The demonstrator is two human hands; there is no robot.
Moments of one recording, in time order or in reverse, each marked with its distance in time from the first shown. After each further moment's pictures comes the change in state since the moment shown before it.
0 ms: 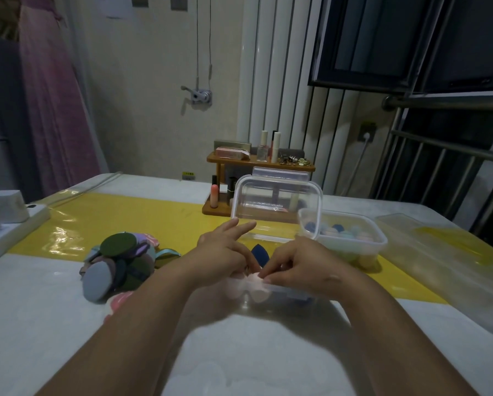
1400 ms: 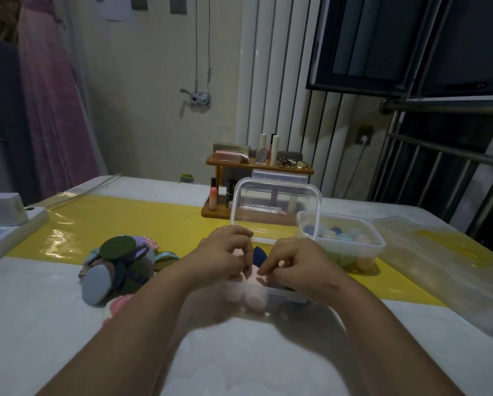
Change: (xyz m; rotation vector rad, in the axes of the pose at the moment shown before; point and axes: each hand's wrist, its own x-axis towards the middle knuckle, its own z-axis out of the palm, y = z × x) left_hand 0.001 -0.012 0.005 -0.284 0.096 0.024; right_hand 0.001 -0.004 0.009 0.090 0.171 -0.015
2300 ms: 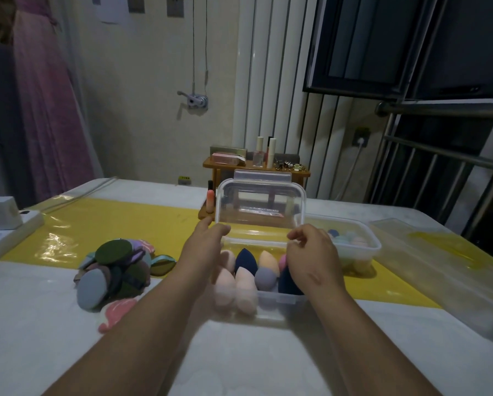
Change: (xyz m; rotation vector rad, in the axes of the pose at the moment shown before) left_hand 0.015 0.001 0.010 -0.722 0.493 -0.401; right_hand 0.007 0.005 0.008 -0.009 0.558 0.333
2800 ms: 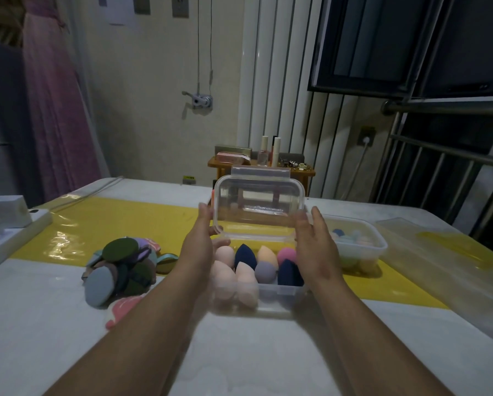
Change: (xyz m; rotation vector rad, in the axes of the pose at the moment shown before) left_hand -0.006 0.004 -0.006 -0.196 0.038 0.036; right_hand 0.005 -0.003 0.008 0.353 -0.041 0.074
